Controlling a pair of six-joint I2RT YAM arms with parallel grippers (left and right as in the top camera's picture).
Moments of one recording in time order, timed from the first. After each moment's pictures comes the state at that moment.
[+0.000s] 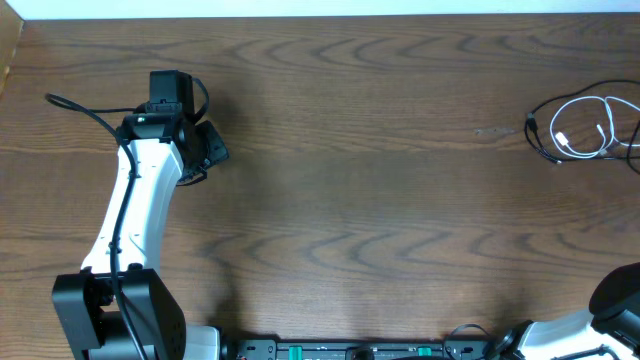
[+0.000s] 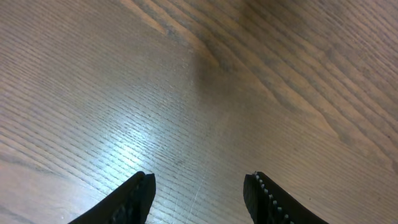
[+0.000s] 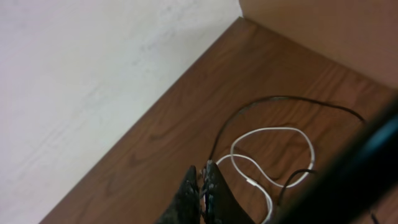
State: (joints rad) left arm 0.05 1.60 1.26 -0.91 -0.03 -0.46; right arm -0.62 1.75 1.81 -0.67 -0.18 0.37
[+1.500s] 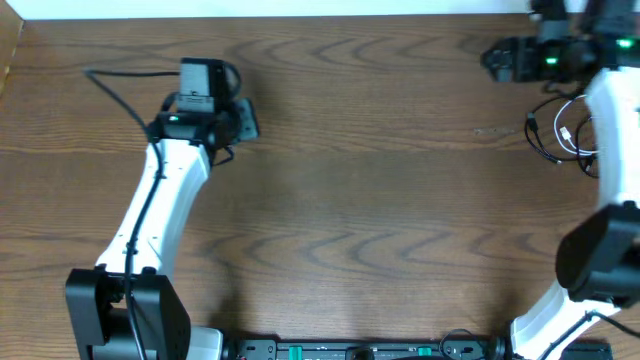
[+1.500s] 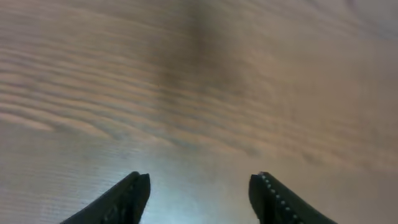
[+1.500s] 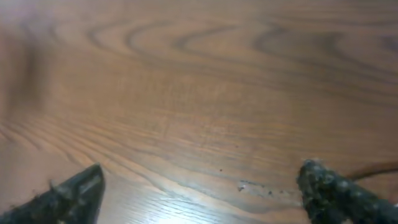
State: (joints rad) left arm -0.10 1.60 1.26 -0.65 0.05 -0.27; right arm -0.12 1.92 1.81 -0.86 -0.41 -0.14
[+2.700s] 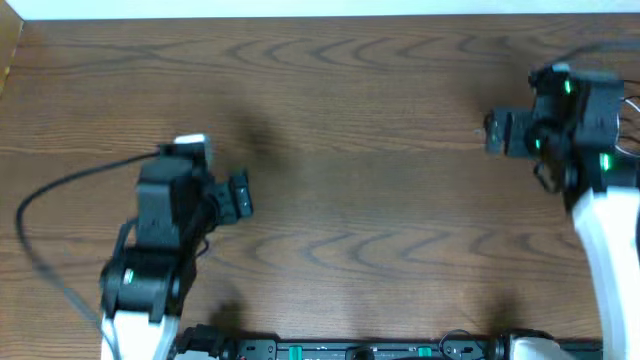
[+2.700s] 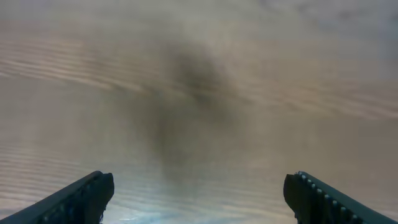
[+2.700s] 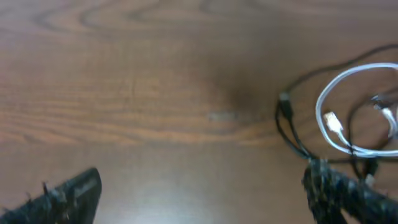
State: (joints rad) left arm -0.11 0.86 0.90 -0.77 0.00 -0.22; right arm -0.06 1.30 1.12 -0.62 -0.10 -0.01
